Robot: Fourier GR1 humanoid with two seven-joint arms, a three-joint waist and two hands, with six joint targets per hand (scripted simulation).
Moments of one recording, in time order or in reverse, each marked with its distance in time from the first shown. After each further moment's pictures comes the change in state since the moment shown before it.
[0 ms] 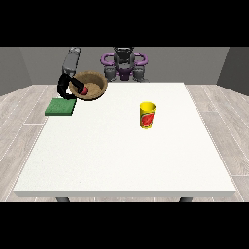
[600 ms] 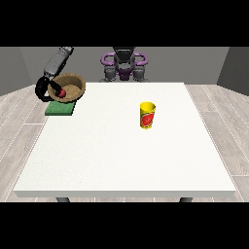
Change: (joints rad) left arm 0.005 -0.013 -0.012 -0.117 0.019 0.055 0.032; right arm -0.013 -0.207 -0.183 0.236 -0.089 0.183 -0.241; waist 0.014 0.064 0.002
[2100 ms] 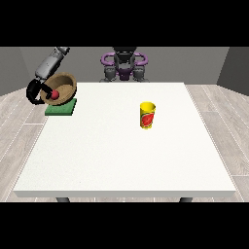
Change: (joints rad) left arm 0.014 0.003 -0.011 -0.133 0.062 0.042 0.059; right arm -0.114 -0.135 -0.074 0.286 0.003 0.112 -0.149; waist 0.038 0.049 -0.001
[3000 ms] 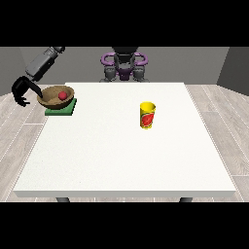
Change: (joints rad) left arm 0.039 0.047 0.043 -0.096 0.068 0.005 0.053; right arm -0.025 -0.140 -0.131 0.149 -0.082 -0.017 0.030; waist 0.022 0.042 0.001
